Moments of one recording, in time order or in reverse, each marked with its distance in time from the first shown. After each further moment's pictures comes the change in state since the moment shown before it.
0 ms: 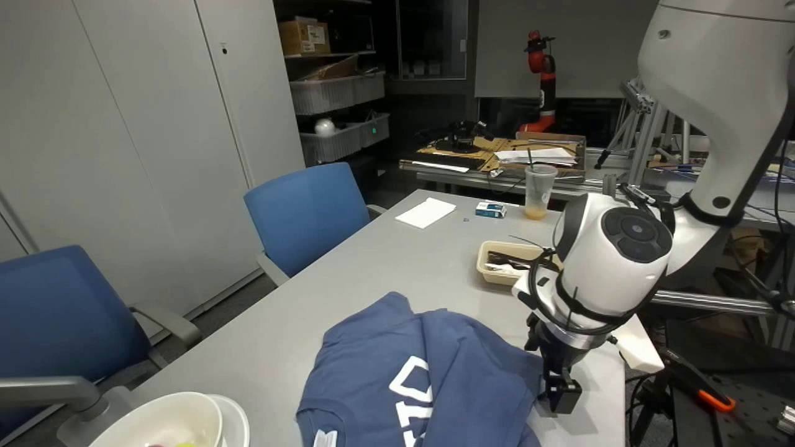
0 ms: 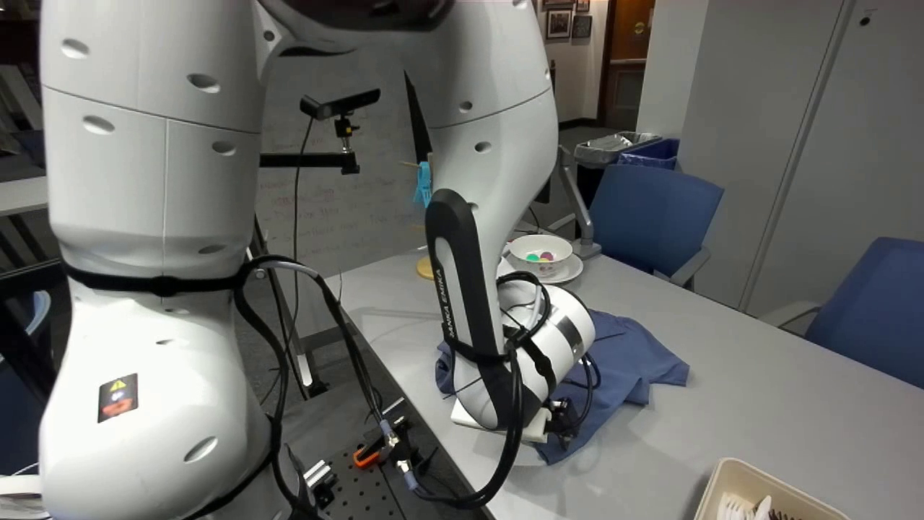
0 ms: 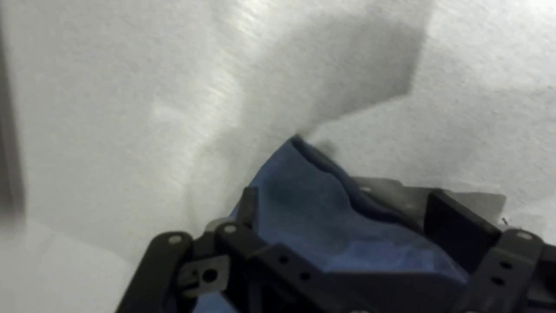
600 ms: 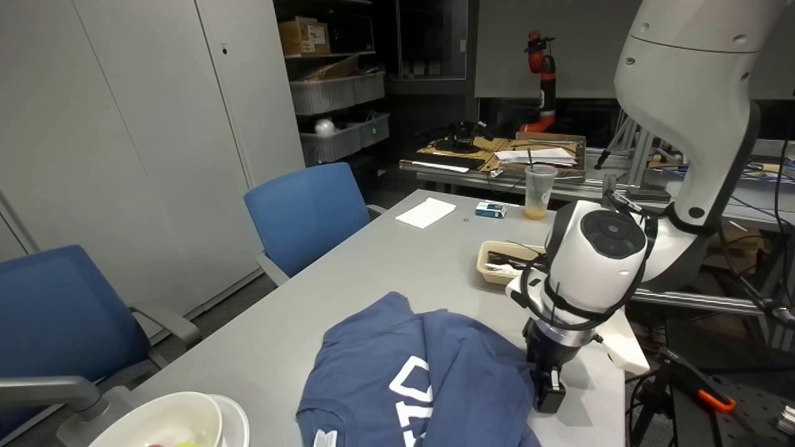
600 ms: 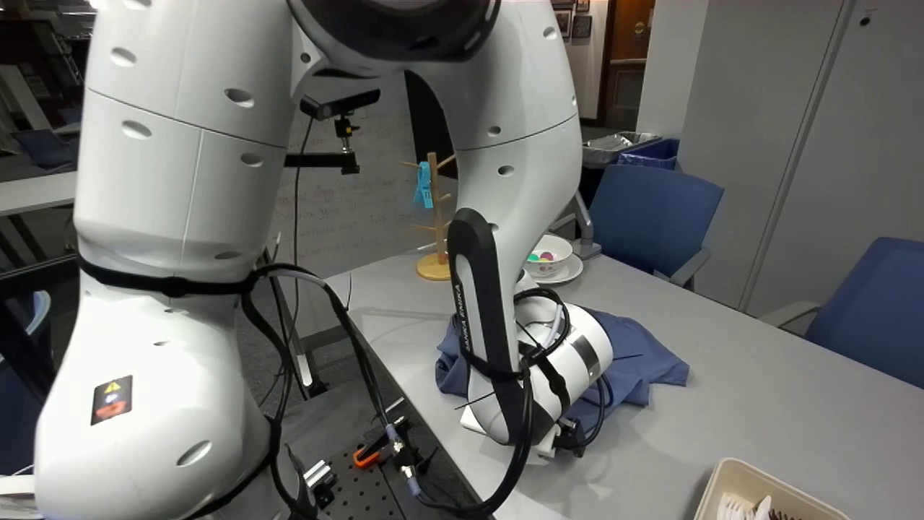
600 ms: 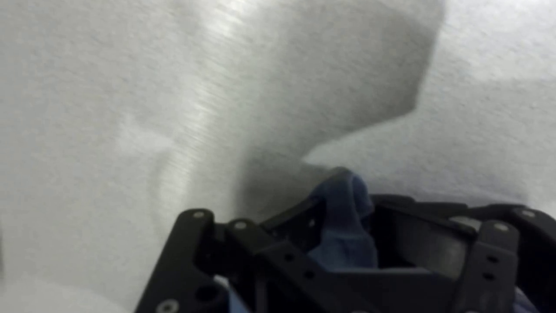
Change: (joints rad) arm -0.027 0.086 -0.014 0.064 0.049 0.062 -0.001
